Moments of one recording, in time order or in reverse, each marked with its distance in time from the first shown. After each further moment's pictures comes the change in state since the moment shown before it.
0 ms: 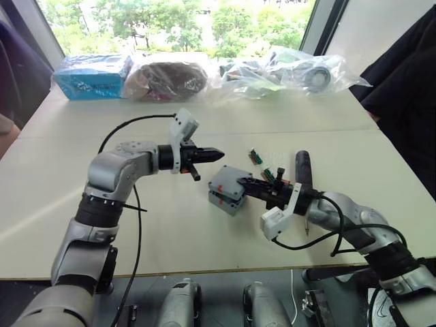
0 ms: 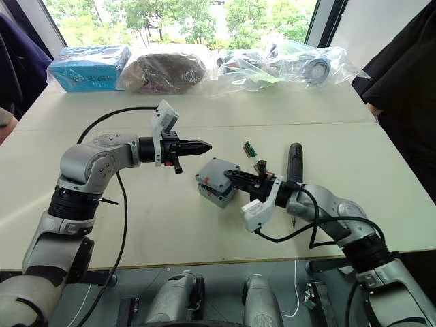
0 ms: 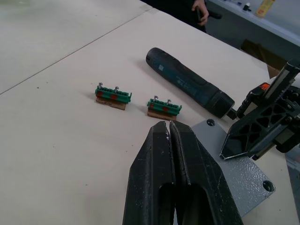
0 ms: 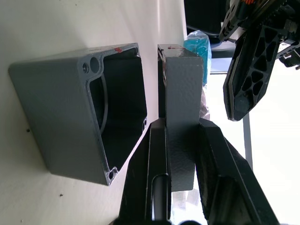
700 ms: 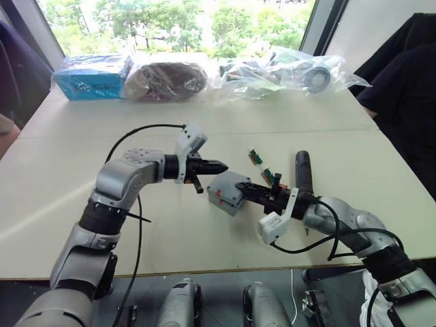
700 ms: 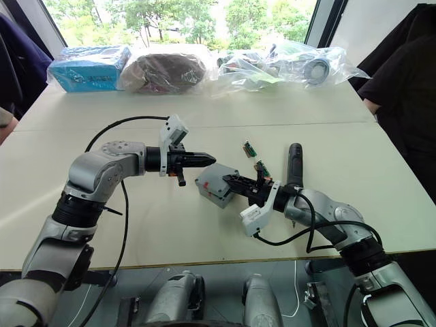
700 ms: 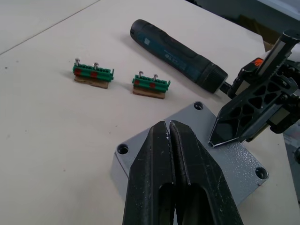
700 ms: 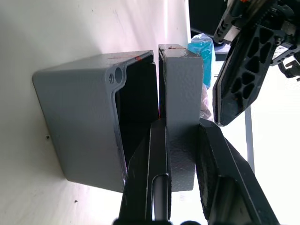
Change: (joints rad) left arm 0.042 0.012 -0.075 -0.040 0.054 -0.029 -0.038; right arm 0.020 0.011 0.007 0.013 -0.046 -0.011 -0.034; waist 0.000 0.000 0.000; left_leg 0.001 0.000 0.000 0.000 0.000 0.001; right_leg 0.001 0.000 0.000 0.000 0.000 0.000
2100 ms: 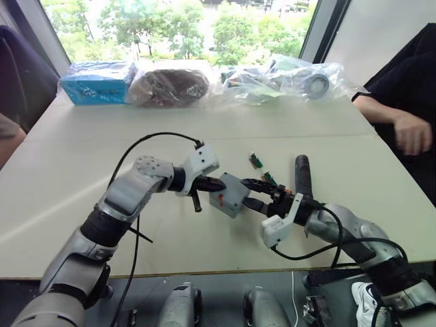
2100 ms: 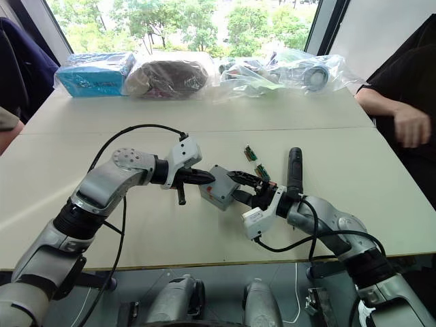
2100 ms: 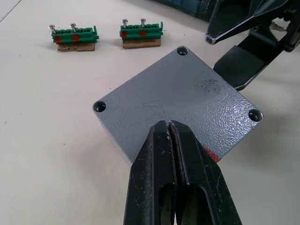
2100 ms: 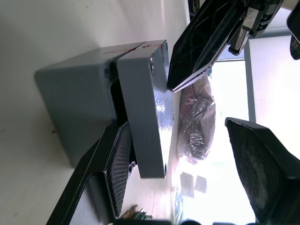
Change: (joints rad) left arm 0.044 0.058 -0.208 -0.082 0.242 -0.098 -0.038; right arm 0.107 -0.035 -0.034 -0.092 0.067 0.087 0.071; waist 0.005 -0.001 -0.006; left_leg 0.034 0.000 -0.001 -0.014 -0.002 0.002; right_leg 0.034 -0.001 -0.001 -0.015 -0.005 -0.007
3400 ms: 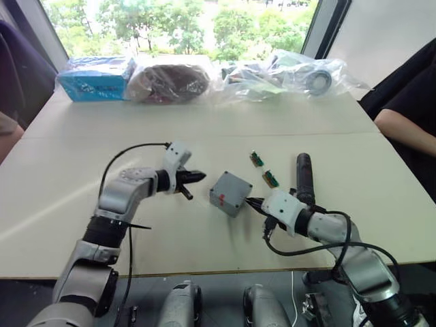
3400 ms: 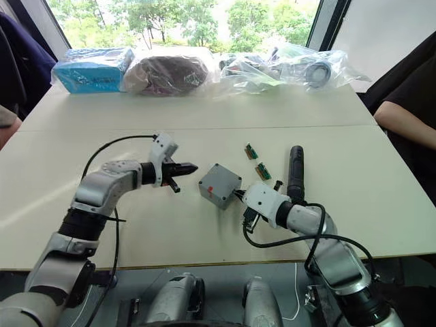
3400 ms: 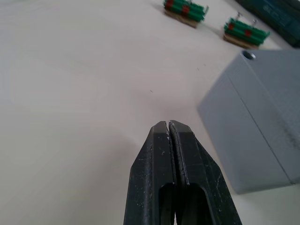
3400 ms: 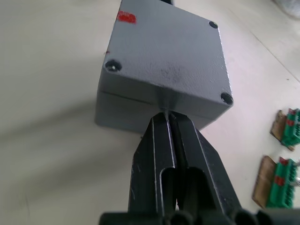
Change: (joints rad) left arm 0.113 -0.105 0.228 0.194 -0.067 -0.014 0.138; right arm 0.141 0.187 -0.048 -0.416 0.676 1.117 0.407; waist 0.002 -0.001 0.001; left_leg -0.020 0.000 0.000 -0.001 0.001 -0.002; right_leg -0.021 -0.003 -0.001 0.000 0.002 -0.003
